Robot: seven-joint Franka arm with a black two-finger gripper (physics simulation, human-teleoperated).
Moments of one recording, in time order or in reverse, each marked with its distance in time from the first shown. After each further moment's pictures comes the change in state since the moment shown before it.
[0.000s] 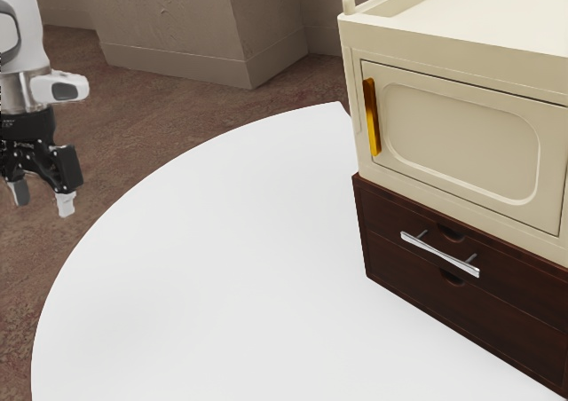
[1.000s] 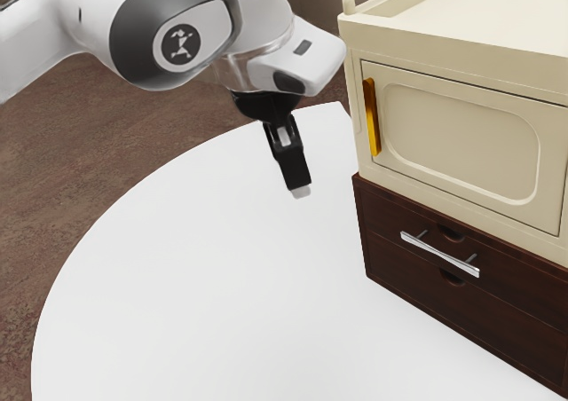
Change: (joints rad) arm -0.230 0.114 -0.425 0.141 0.014 0.361 0.265
